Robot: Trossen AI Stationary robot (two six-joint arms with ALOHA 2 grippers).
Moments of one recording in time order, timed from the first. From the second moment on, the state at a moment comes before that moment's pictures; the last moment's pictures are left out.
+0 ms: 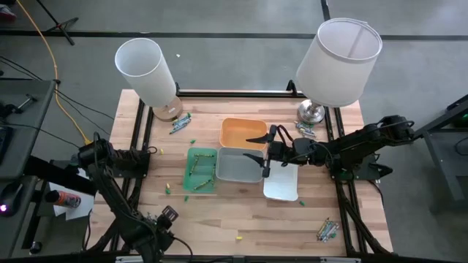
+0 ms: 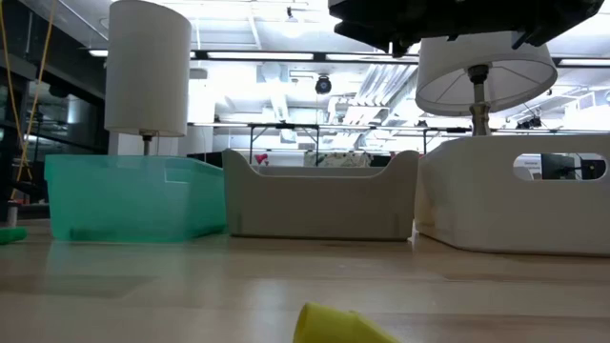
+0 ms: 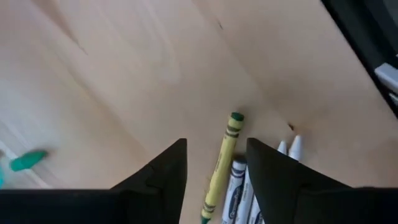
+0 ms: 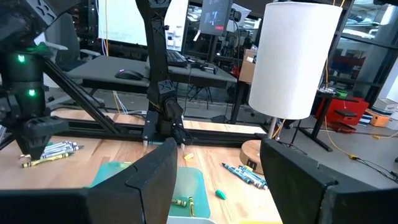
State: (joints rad) left arm -1.08 1.79 1.14 -0.86 -0.13 -0.37; right arm 0.16 1.39 0.63 0.81 0.32 -0.19
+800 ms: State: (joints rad) left arm -1.07 1.79 1.06 -0.74 -0.11 -0.34; right arm 0.15 1.39 0.63 0.81 0.32 -0.19
